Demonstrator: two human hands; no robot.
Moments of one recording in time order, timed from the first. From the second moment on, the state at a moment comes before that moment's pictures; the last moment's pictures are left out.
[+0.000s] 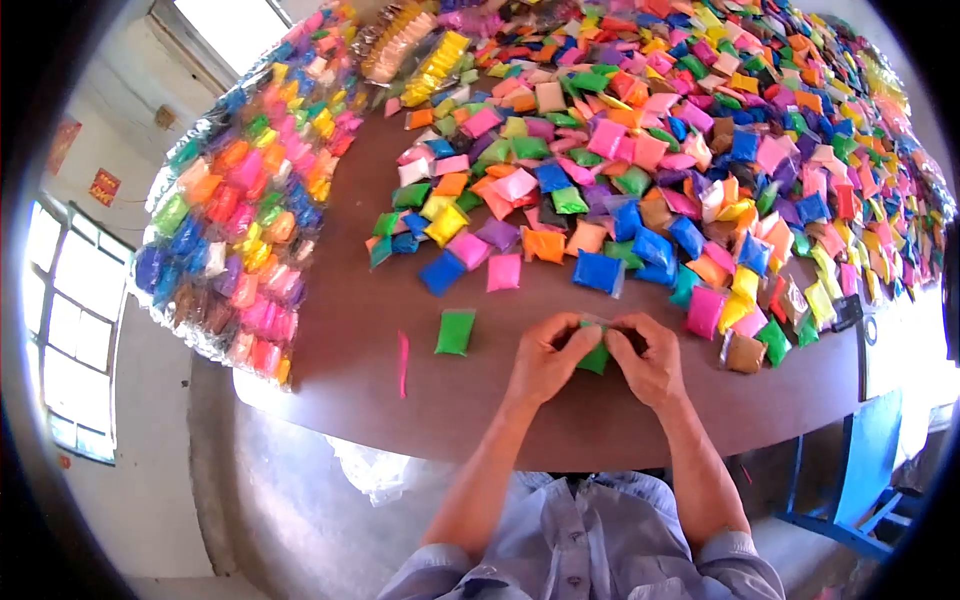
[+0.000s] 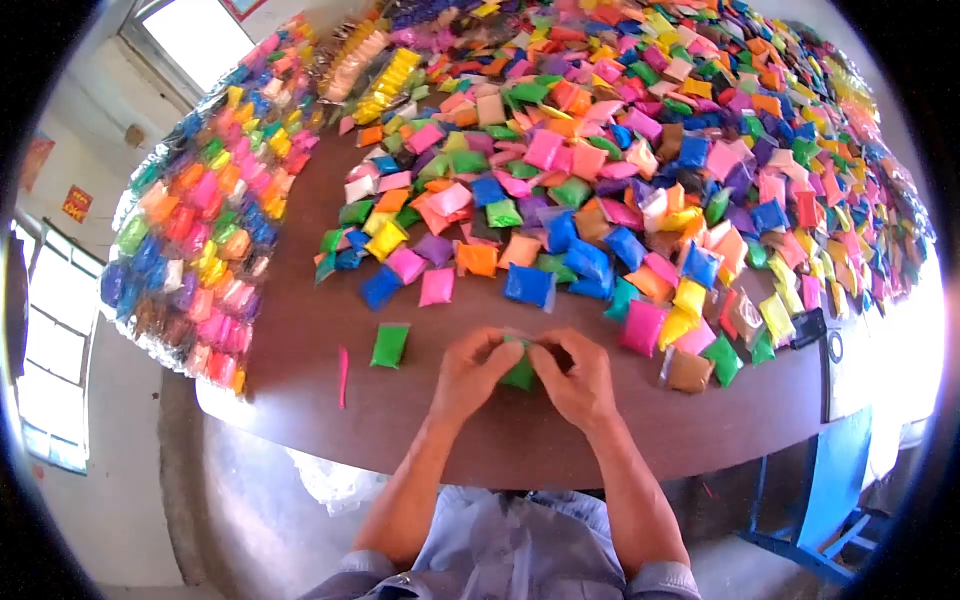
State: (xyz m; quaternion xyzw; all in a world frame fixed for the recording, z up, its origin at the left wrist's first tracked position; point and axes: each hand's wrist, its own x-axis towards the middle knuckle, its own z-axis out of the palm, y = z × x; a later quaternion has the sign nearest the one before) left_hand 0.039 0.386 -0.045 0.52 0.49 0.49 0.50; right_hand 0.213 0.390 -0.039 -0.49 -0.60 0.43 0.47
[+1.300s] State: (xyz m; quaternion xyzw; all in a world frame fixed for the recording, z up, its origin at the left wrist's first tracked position) left_hand 0.035 0.382 -0.060 0.59 0.49 0.52 0.39; right_hand 0.206 0.393 -0.044 -0.49 -0.65 0.34 0.48
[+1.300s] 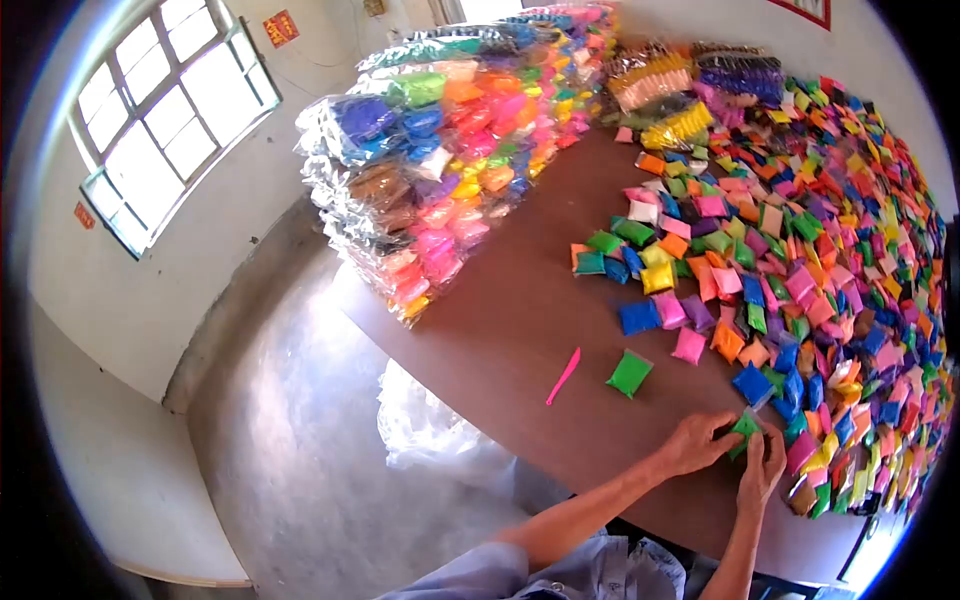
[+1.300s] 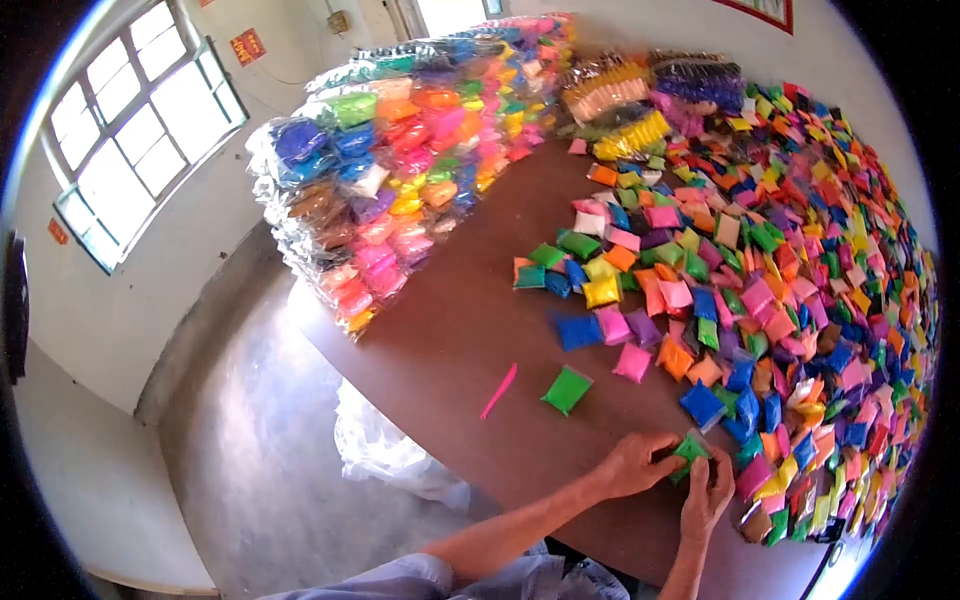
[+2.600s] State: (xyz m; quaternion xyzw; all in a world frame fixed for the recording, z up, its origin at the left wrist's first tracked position) left_hand 0.027 0.382 -0.057 0.54 0.46 0.51 0.49; right_hand 0.211 0.386 -0.045 -0.48 -0.64 0.38 0.47
